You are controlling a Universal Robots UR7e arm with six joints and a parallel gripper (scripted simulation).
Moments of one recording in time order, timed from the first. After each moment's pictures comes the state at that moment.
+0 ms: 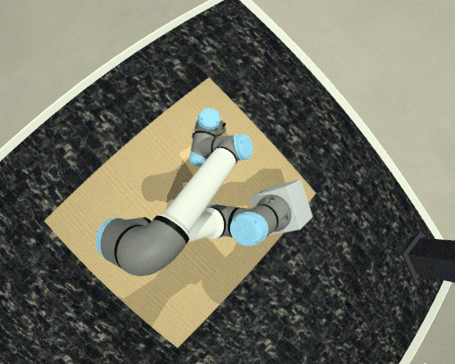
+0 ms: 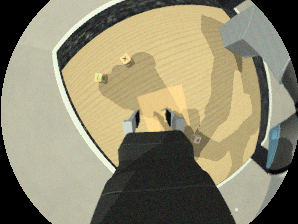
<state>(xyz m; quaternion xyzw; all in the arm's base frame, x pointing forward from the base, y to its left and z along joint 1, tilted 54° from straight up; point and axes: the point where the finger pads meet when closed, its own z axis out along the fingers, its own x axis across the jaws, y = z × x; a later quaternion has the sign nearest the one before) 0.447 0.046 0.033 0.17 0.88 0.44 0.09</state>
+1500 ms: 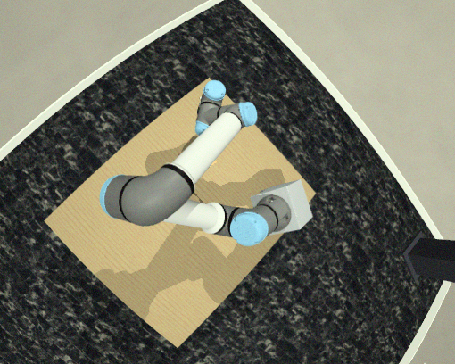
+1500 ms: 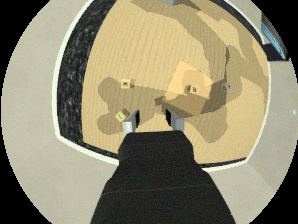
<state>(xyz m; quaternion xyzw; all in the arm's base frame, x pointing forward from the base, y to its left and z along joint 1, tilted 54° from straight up) 0.507 -0.008 -0.001 0.52 0.72 0.44 -0.10</state>
